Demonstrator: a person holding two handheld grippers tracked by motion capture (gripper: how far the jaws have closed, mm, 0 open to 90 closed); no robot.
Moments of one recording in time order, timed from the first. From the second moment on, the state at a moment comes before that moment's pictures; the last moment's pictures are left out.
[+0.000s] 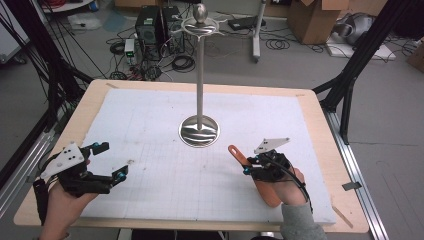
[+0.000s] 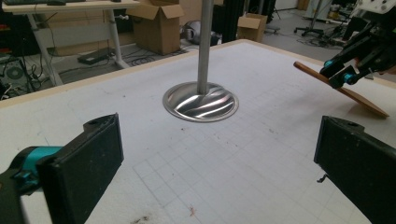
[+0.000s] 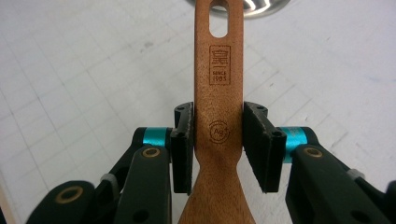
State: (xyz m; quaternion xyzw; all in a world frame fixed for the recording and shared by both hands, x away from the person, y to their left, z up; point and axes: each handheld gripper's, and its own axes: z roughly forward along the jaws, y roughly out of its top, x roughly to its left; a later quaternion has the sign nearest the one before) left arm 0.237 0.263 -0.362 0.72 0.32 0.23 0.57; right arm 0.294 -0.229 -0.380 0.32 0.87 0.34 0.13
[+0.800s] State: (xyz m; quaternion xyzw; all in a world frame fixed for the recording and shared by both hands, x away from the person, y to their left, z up) left arm 0.237 0.261 -0.362 0.72 0.32 0.22 0.57; right arm 0.279 -0.255 -0.350 0.33 0.80 0.46 0.20
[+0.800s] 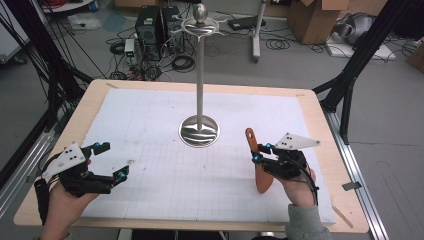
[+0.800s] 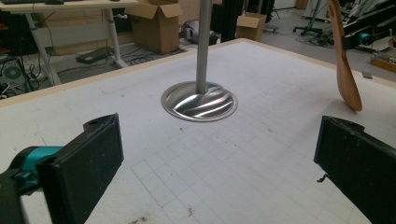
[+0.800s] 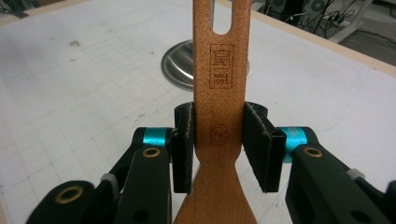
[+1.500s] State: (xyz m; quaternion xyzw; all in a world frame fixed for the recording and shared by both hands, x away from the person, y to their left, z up) left arm 0.232 0.269 -0.358 0.71 0.32 0.23 0.58; right arm 0.282 -0.262 -0.343 0.33 0.78 0.49 0.21
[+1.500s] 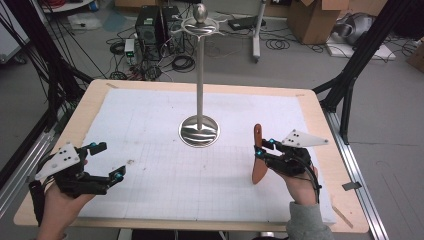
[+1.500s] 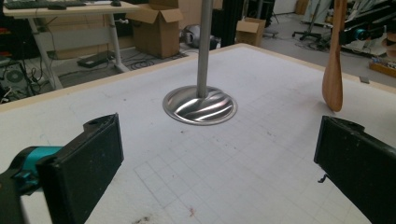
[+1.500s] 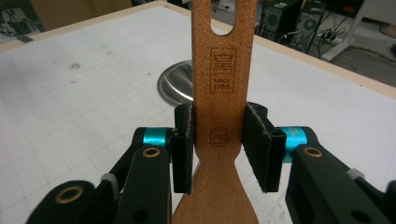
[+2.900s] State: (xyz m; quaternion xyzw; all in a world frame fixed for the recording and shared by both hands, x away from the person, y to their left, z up) left arm 0.224 0.274 -0.356 0.70 0.32 0.24 0.59; right arm 0.314 -0.257 -0.267 0.25 0.76 0.58 0.15
